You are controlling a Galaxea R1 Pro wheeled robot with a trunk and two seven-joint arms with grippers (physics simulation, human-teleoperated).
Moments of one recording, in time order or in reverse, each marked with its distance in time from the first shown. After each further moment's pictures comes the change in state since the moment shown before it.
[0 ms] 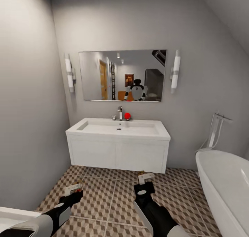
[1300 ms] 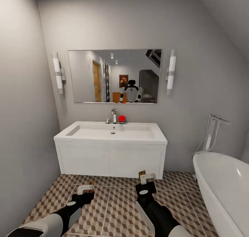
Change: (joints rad) left arm 0.000 -0.081 -0.035 -0.018 -0.157 0.049 -0.002; right arm 0.000 -0.013 -0.009 -0.001 -0.004 -0.006 0.005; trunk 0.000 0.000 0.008
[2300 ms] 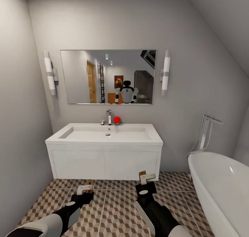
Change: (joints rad) left arm 0.000 0.005 0.001 0.001 0.009 0.001 0.002; right arm 0.000 0.000 0.001 0.002 -0.001 0.006 -0.007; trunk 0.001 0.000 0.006
